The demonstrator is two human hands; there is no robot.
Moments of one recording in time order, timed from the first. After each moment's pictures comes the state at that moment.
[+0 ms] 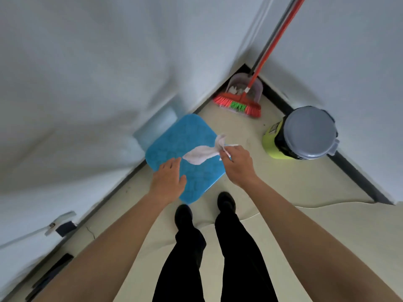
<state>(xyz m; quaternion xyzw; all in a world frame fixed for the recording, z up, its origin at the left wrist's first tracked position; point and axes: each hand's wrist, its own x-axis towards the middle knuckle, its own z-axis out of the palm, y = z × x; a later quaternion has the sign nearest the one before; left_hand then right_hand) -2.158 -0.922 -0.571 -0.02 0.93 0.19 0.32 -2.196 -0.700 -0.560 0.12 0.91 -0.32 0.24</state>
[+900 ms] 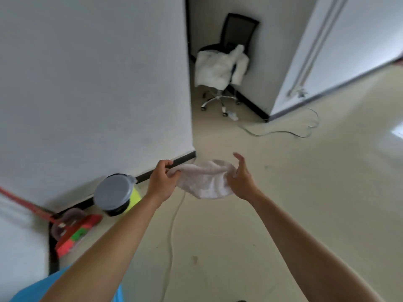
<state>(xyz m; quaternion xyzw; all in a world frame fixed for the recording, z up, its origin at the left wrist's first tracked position) -1.821 -0.459 -0.215 0.42 0.76 0.39 0.30 -1.588 -0.380 -0.231 0.59 0.66 -0.42 -0.21</state>
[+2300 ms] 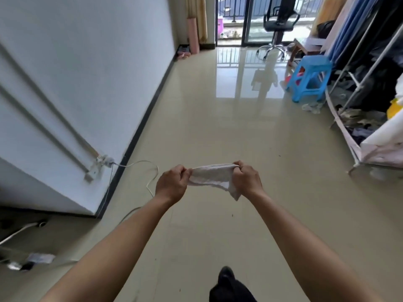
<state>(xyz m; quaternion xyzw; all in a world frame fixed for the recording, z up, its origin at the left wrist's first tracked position) -0.811 0.377 -0.229 0.85 0.43 0.13 0.28 -0.627 0.246 -0.238 0.86 0.26 -0.25 -0.36</state>
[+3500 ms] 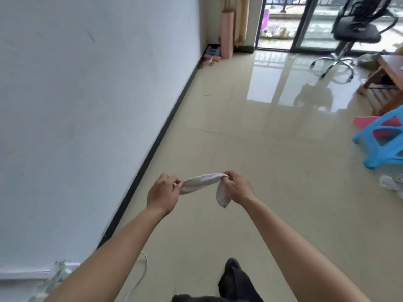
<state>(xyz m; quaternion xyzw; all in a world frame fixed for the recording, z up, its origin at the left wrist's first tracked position) -0.302 1.149 -0.270 0.82 0.52 0.08 0.23 -0.090 1.056 -0.284 0.81 0.33 -0.38 -0.30</state>
